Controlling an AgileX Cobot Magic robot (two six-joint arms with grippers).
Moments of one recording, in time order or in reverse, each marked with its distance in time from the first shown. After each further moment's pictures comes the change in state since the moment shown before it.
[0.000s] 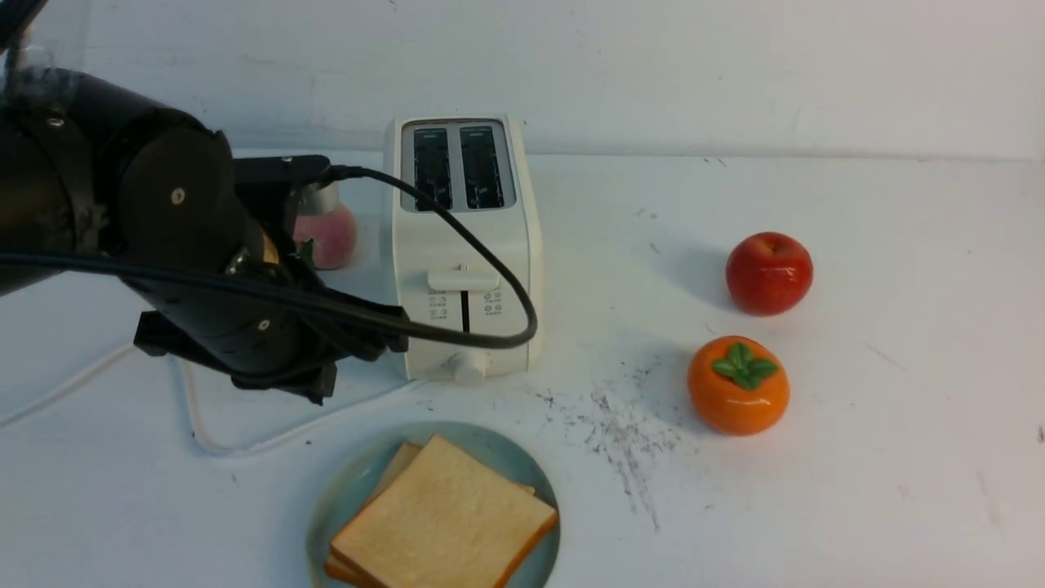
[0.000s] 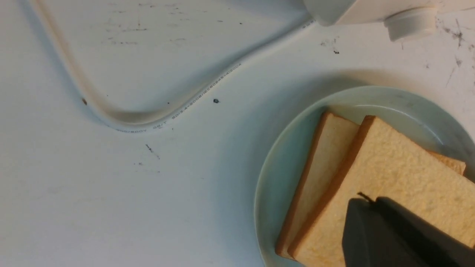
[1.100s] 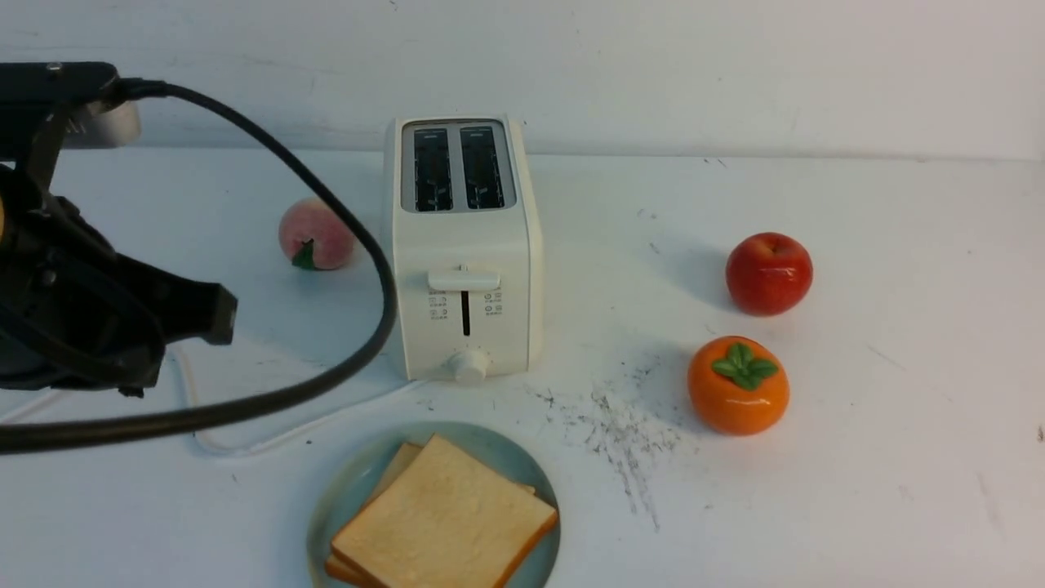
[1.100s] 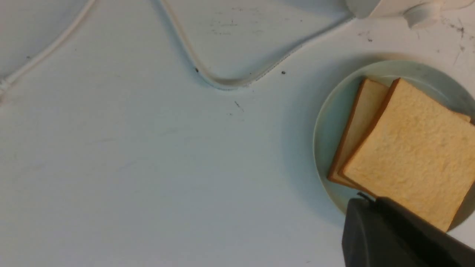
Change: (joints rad) right arm 0.103 0.000 0.000 0.001 0.002 0.001; left arm 0.000 -0.343 0.000 0.108 0.287 -0.001
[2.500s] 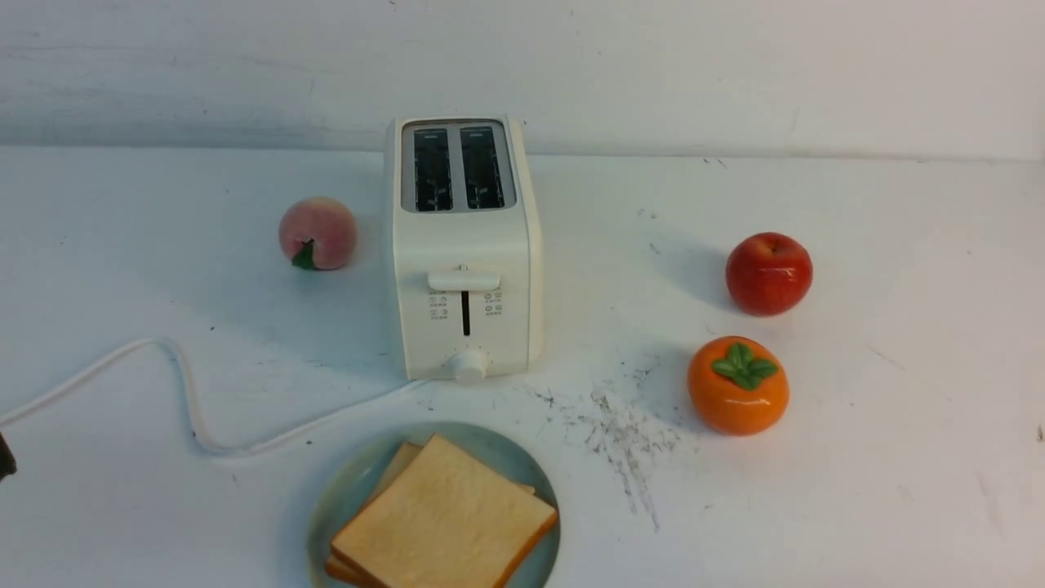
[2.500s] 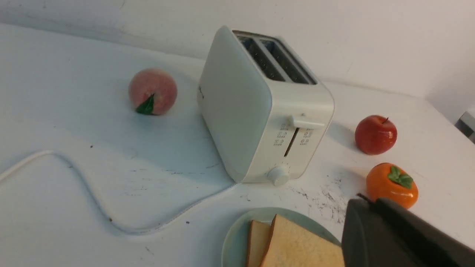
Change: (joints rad) right arm 0.005 0.000 0.000 -0.022 0.004 -0.002; left arm 0.000 -0.874 0.688 -0.025 -0.683 -0.027
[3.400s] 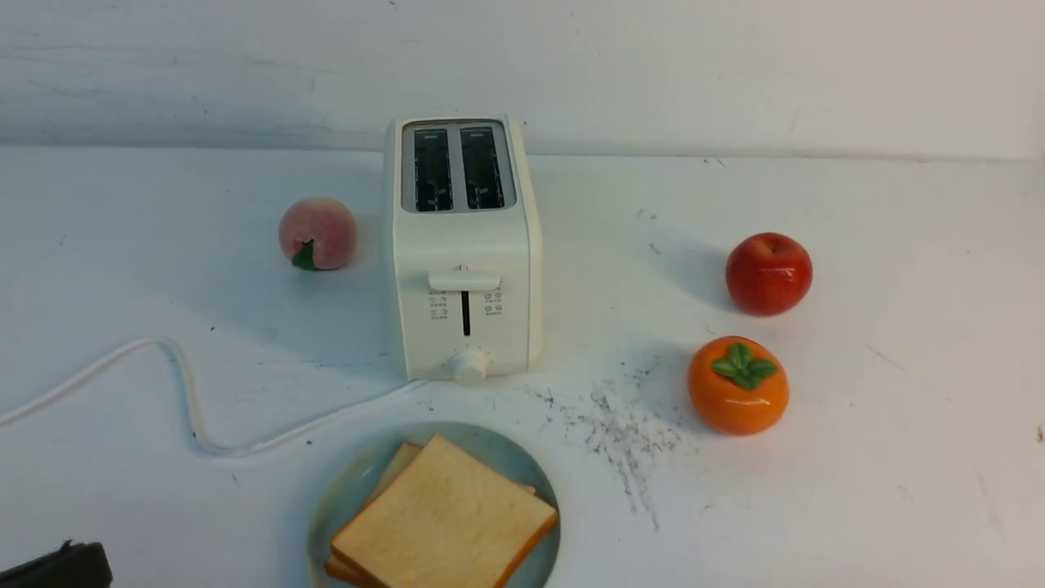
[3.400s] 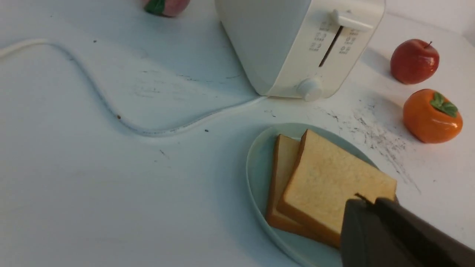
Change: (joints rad) right arm 0.000 0.000 -0.001 -0.001 0.000 0.000; left arm 0.063 0.000 0.235 -0.108 -0.074 0.033
